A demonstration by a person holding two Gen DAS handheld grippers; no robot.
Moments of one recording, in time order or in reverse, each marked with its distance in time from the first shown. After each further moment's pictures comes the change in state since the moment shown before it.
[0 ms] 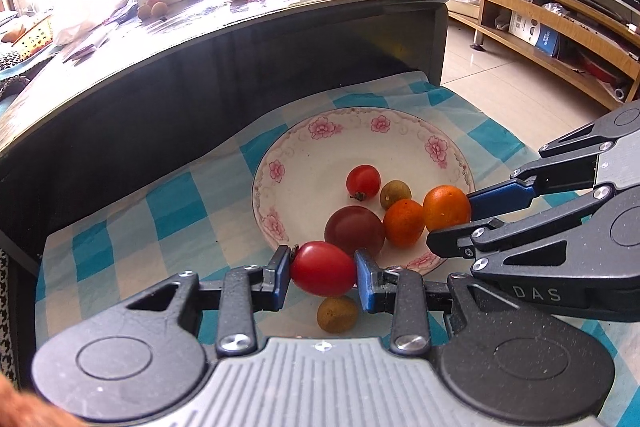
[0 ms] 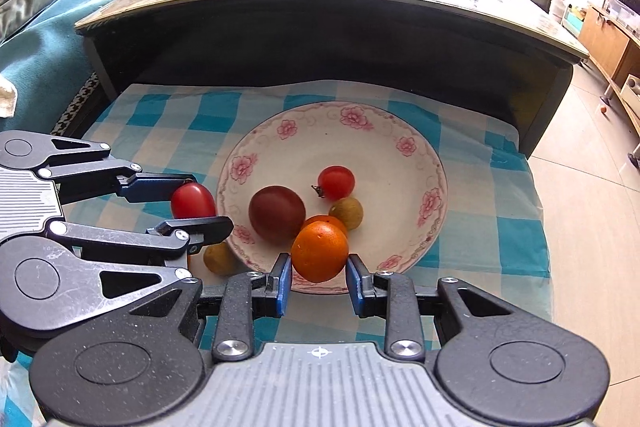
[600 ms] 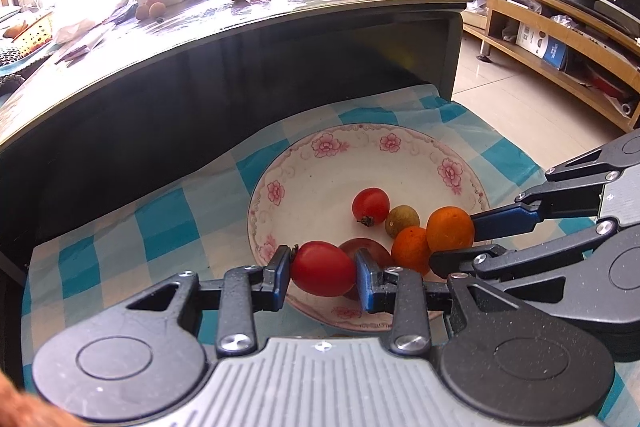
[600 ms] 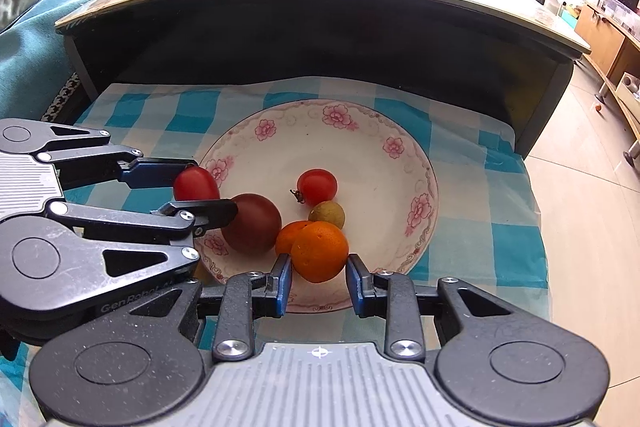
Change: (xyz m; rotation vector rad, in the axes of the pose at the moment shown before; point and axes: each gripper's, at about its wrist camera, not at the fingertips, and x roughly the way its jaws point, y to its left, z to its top) left arm 0.022 0.002 0.014 -0.030 -0.025 -0.001; right arm 0.017 -0.010 0.008 0.002 0.005 -0.023
